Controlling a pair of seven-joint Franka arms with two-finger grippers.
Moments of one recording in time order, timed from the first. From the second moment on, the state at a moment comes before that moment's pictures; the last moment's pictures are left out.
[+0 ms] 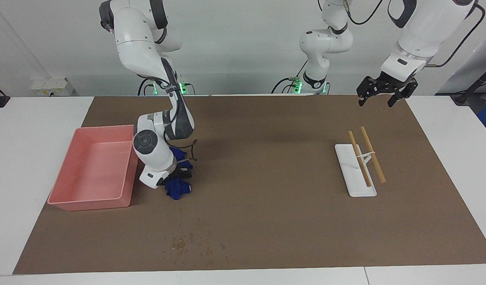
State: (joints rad) left arm -0.03 -0.03 -0.06 -1.60 -0.01 1.53 0.03; right arm 0.13 0.44 0.04 -1.81 0.18 1.97 -0.04
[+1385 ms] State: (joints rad) left arm -0.03 -0.03 -0.06 -1.60 -0.01 1.53 0.03; right arm -0.12 0.08 0.03 -1.67 -0.05 1.58 -0.40
